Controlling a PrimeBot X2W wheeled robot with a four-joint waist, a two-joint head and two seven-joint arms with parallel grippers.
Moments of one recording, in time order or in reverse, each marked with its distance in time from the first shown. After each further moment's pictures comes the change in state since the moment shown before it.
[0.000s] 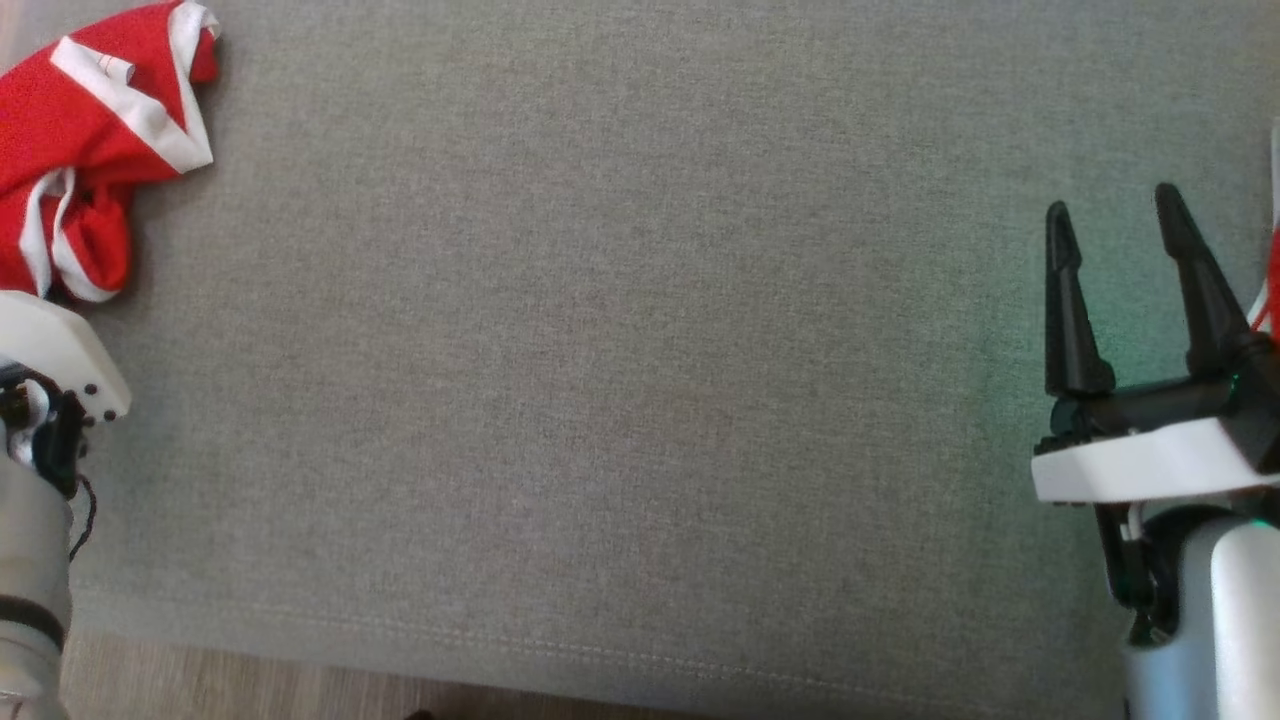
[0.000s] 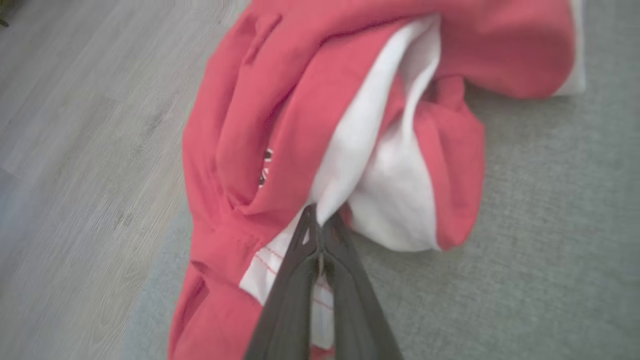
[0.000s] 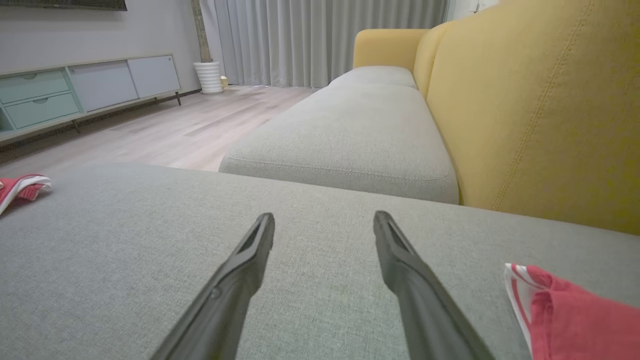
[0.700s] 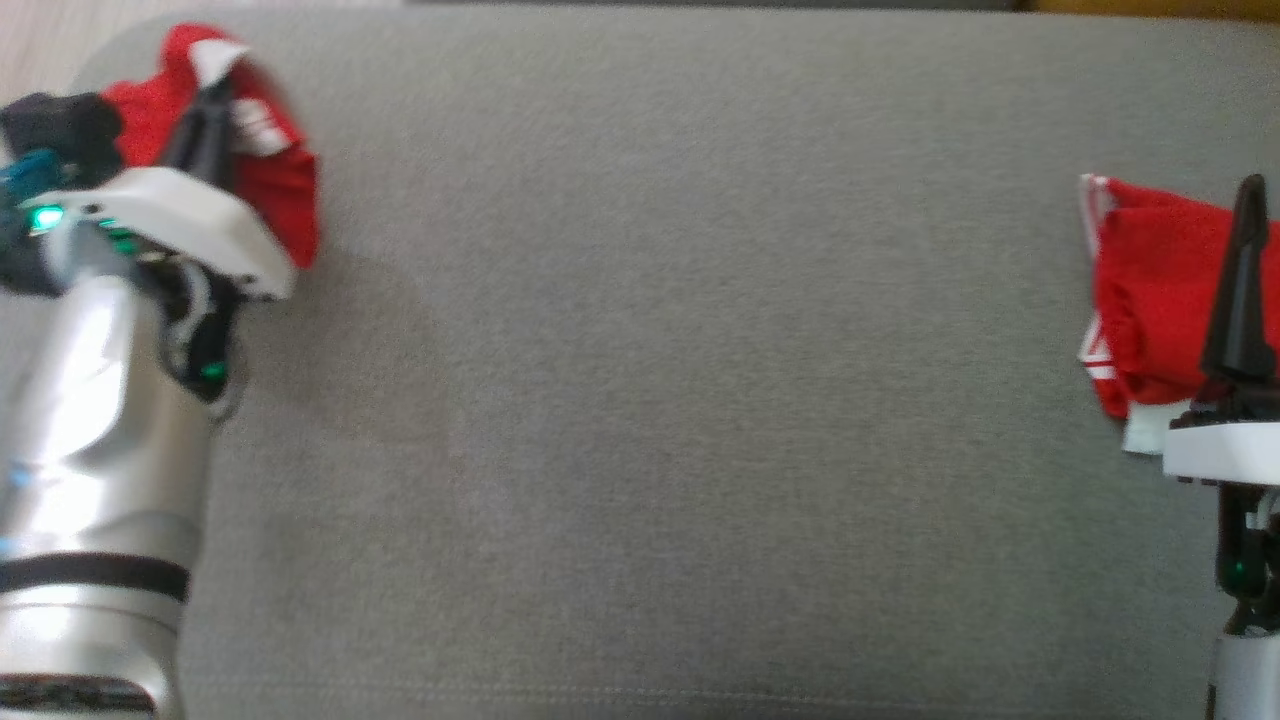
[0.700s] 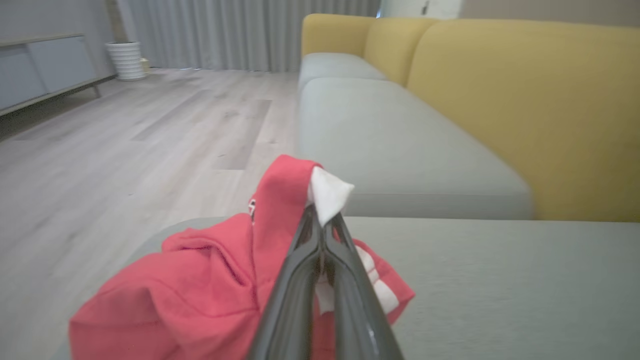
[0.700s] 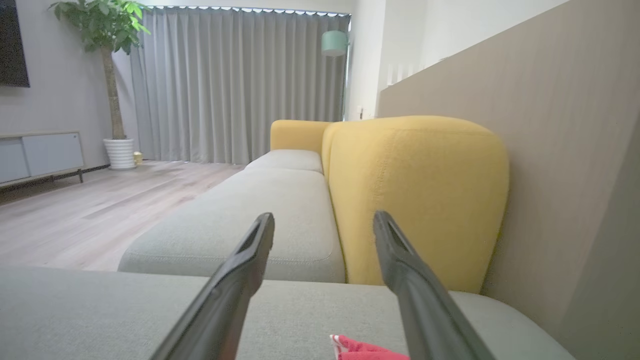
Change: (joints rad) left arm 0.009 -0.121 -0.208 -0.389 -0.117 -0.048 -0.179; right arm -0.016 0.001 -0.203 0.002 0.035 0.000 -0.043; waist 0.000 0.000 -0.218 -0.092
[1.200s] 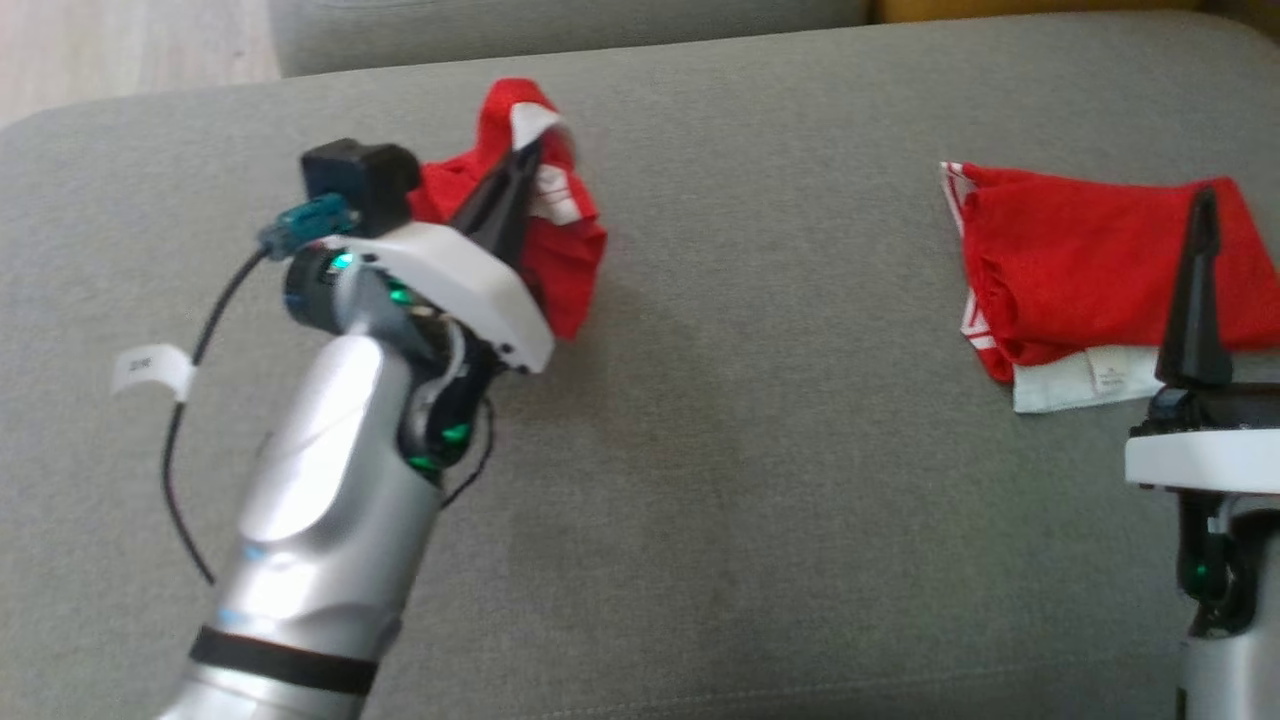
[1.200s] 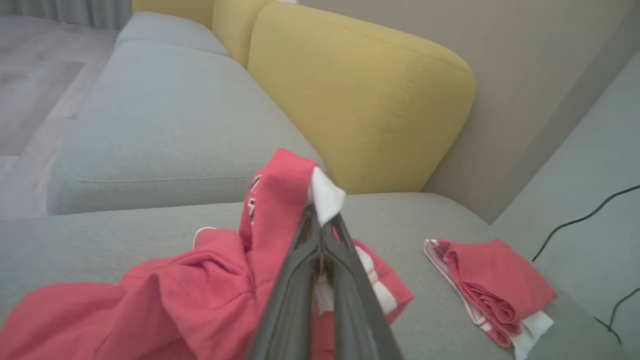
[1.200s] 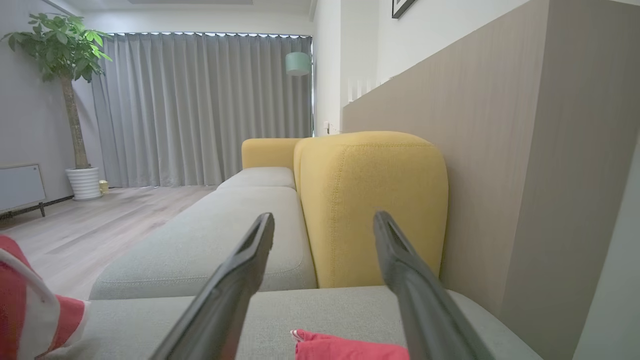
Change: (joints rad) left arm 0.185 -0.205 -0.165 -0.400 -0.135 0.090 0.210; right arm 0.000 0.000 0.049 0.047 0.058 0.000 -0.040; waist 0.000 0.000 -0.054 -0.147
